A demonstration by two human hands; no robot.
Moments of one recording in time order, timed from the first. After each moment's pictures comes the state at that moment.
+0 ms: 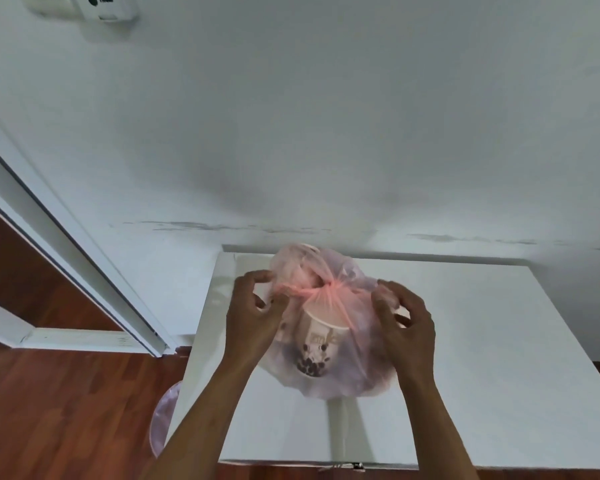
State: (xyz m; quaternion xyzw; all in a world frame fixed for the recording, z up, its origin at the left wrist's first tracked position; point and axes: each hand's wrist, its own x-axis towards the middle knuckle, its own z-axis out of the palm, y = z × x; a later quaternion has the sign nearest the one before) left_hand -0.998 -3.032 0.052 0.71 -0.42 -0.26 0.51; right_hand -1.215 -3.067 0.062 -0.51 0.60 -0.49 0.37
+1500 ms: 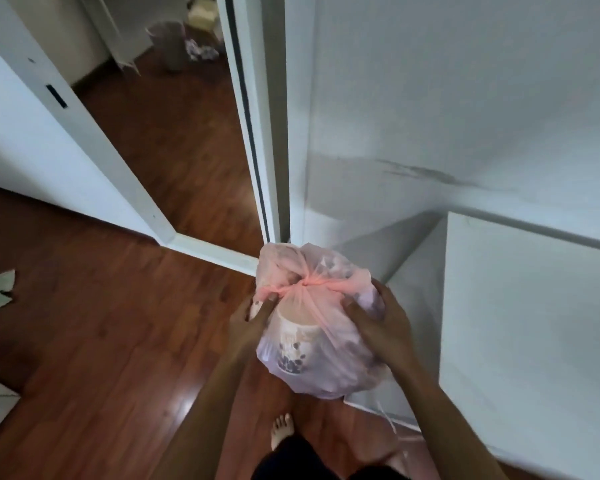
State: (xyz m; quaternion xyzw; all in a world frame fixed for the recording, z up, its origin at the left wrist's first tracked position) left_hand -0.621 -2.829 -0.071 0.76 -0.12 -0.38 0.52; right_hand -0.809 -2.942 -0.025 -0.65 0.57 -0.16 0.47
